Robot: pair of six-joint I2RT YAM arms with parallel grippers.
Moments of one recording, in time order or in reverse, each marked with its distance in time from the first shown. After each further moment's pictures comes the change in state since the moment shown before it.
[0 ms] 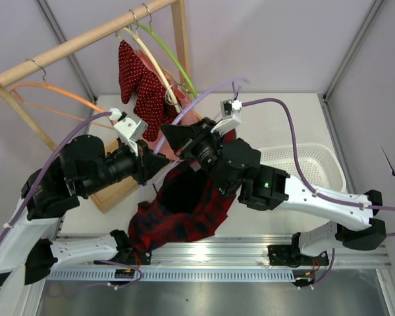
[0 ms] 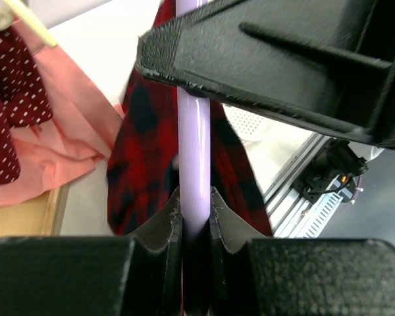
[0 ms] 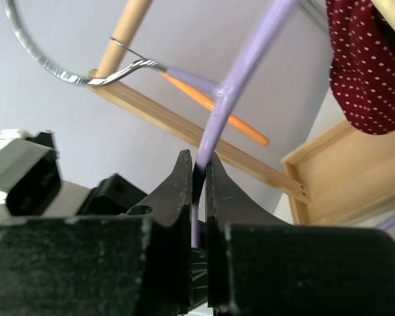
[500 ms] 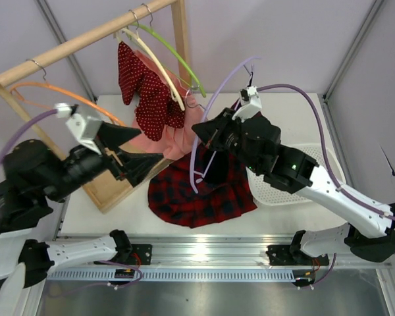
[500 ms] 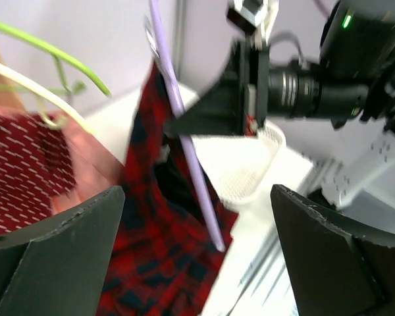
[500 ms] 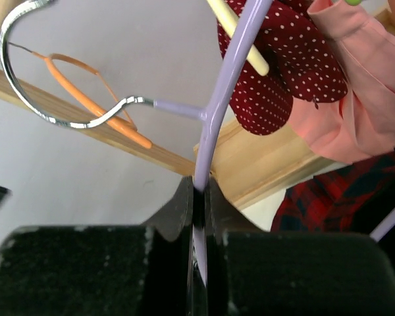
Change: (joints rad) left arm -0.002 -0.042 0.098 0.137 0.024 0.088; right arm -0.261 -0.123 -0.045 -0.335 -0.306 -0.018
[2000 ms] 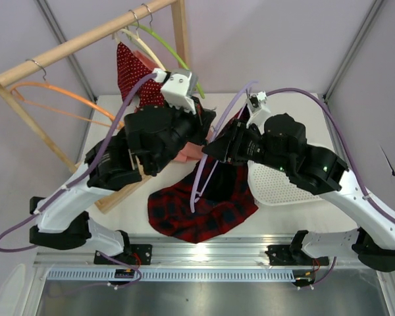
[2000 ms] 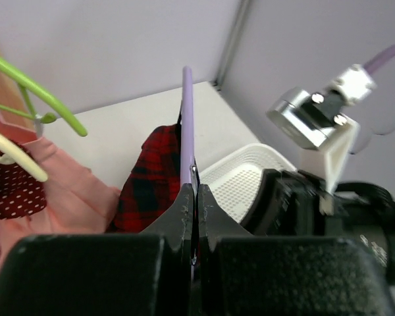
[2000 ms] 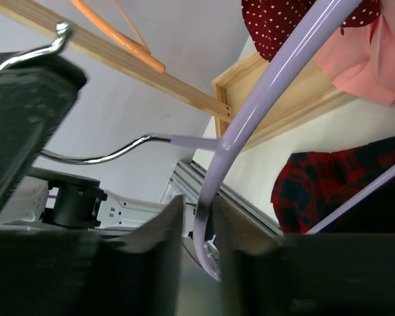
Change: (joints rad) left arm -0.220 0.487 0.294 0.140 -0.490 -0.151; right arm -0.098 -0.107 0.043 -0.308 -0.414 0.050
